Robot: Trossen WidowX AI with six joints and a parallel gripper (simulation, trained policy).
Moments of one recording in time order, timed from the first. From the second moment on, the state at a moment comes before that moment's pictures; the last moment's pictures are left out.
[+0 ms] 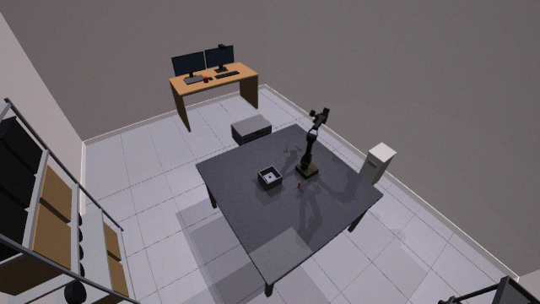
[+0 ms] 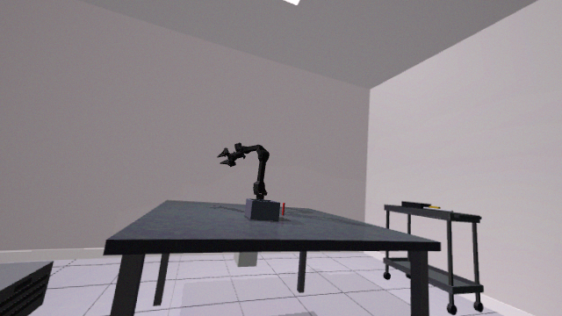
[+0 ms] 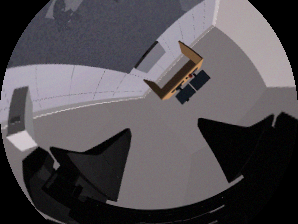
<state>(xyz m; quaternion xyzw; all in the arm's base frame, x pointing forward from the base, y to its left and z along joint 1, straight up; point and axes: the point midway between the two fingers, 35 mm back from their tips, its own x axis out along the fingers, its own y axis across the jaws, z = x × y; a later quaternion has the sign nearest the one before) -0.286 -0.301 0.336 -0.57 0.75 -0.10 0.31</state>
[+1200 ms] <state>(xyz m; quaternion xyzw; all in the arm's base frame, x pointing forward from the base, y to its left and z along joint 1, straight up) 0.049 -0.354 0.308 -0.38 0.53 -0.20 0.73</state>
